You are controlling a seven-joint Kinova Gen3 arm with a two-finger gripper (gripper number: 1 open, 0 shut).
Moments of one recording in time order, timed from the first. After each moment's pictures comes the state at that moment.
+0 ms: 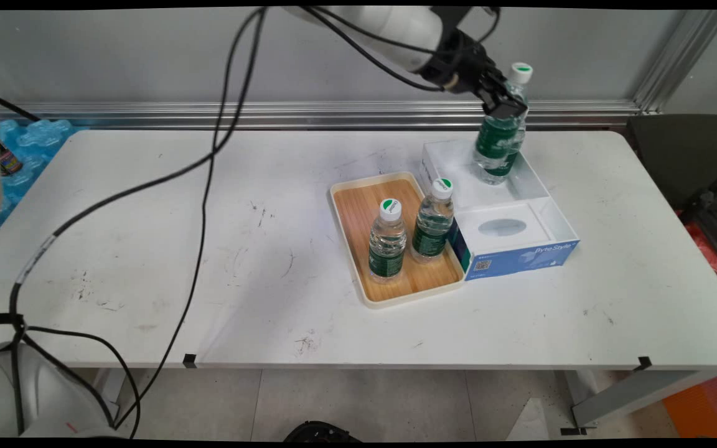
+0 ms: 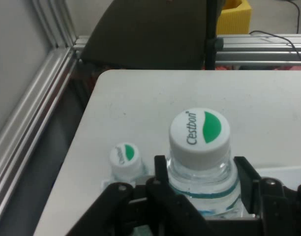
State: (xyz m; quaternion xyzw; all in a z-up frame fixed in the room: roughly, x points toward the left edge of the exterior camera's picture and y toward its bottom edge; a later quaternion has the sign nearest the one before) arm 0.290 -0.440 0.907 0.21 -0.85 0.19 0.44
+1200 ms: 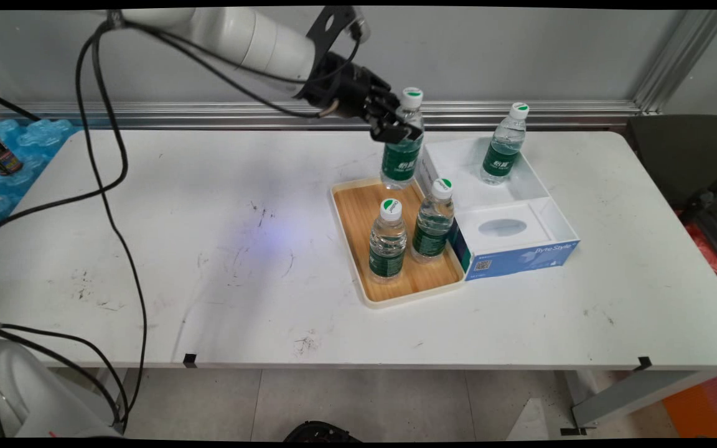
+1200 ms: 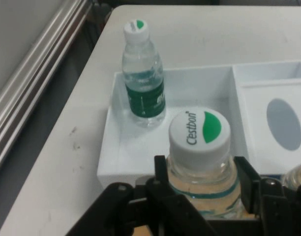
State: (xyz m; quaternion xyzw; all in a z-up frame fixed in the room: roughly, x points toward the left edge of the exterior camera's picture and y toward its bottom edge) arm 0.418 -0.347 0.884 0.24 -0.85 0.19 0.42
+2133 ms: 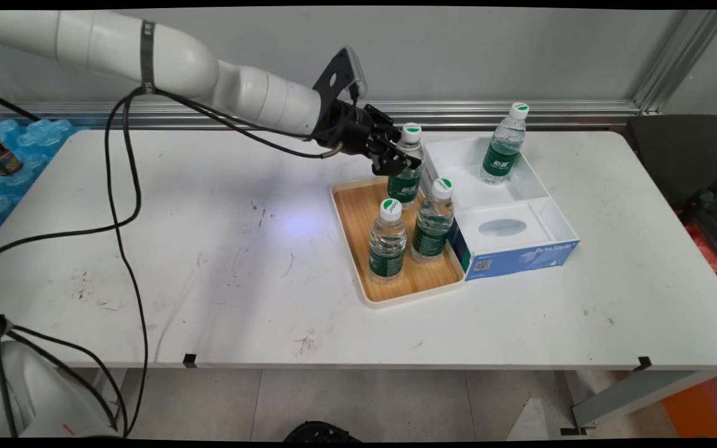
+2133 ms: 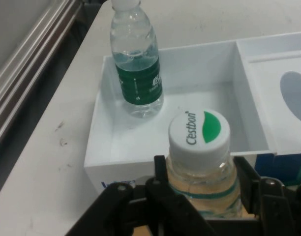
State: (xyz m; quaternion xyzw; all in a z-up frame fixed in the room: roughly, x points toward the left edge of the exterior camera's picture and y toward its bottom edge) arm 0.421 -0.360 0.804 0.21 -0.85 0.20 0.44
